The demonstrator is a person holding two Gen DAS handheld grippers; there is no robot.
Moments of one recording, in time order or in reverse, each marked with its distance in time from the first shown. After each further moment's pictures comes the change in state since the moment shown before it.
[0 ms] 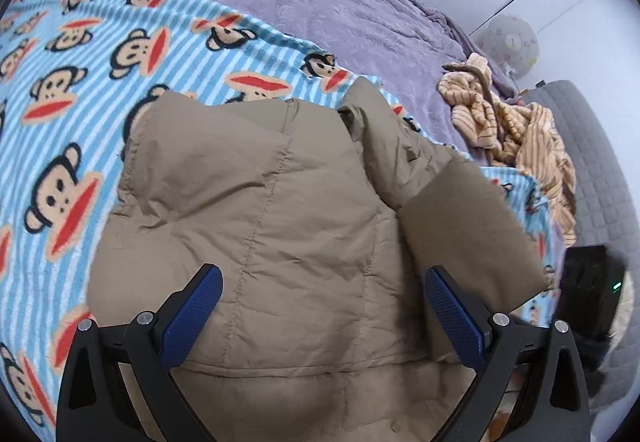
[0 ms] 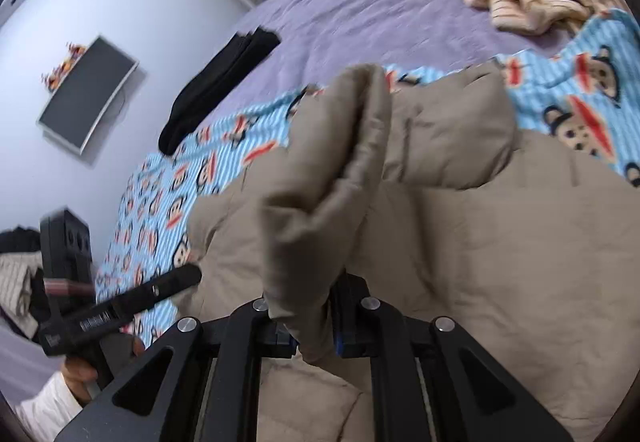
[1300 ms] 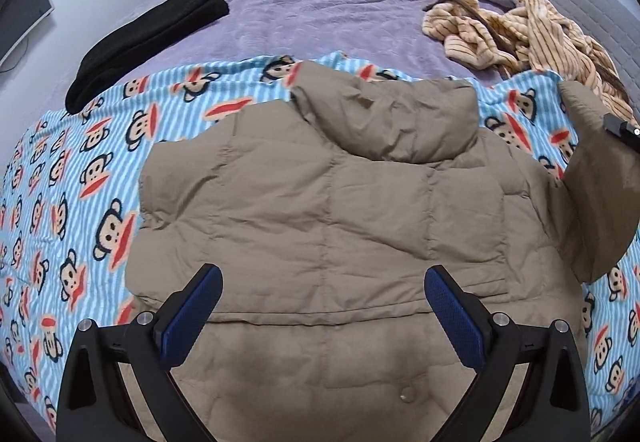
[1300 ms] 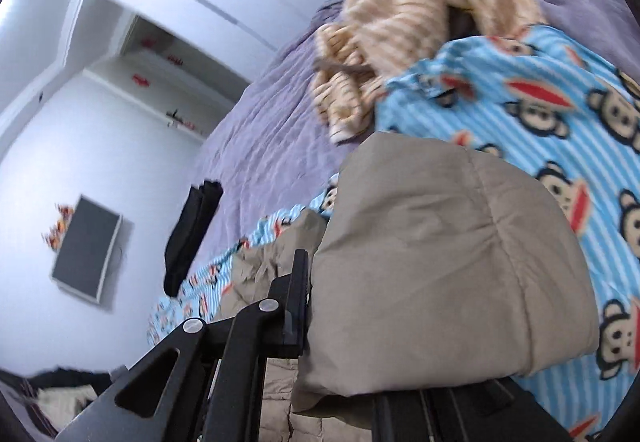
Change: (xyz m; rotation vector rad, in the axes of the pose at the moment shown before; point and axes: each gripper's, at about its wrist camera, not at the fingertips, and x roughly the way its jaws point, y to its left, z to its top) left arm -0.002 -0.111 -0.056 0.346 -0.028 0.439; right arm -0.196 -0.144 0.011 0.346 -0.368 -0.021
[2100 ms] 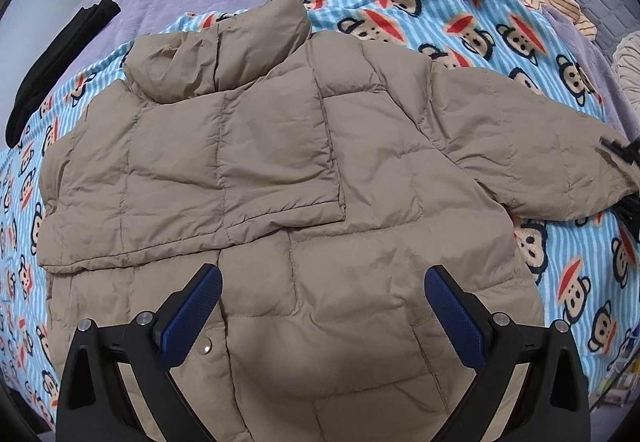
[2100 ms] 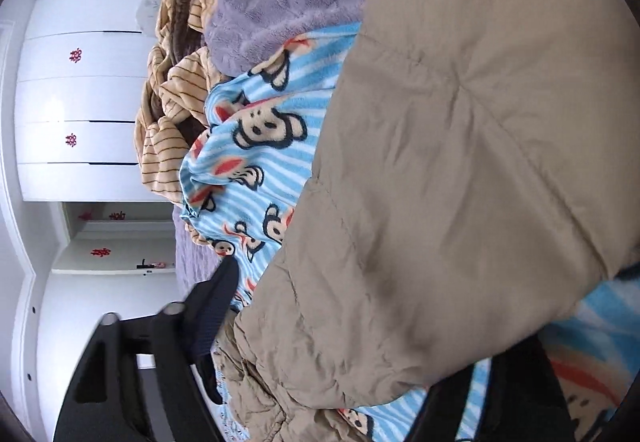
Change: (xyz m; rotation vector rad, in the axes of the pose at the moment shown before) left arm 0.006 -0.176 -0.051 0.215 0.168 -0.086; right arm -0.131 -0.279 -0.051 0.741 -0.181 -0.044
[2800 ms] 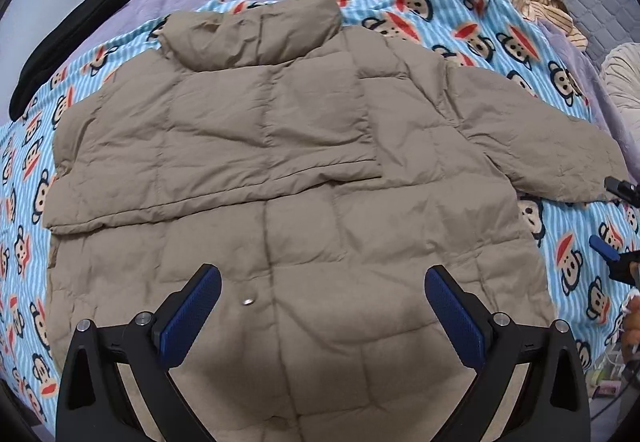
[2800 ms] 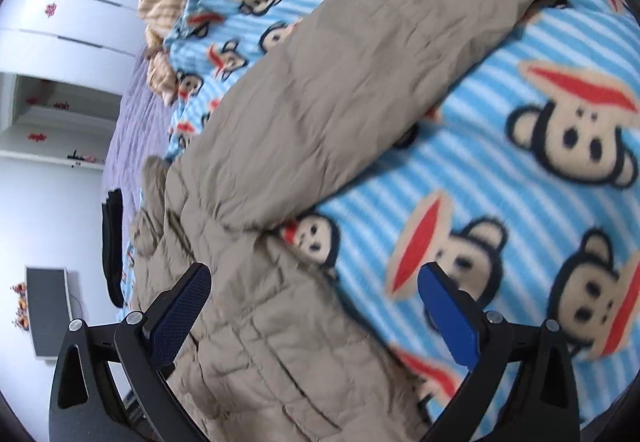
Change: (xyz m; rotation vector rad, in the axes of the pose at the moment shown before) left arm -0.019 0.035 -0.036 -0.019 -0.013 -0.047; right arm -0.018 0.023 -0.148 -0.296 0.148 -0.286
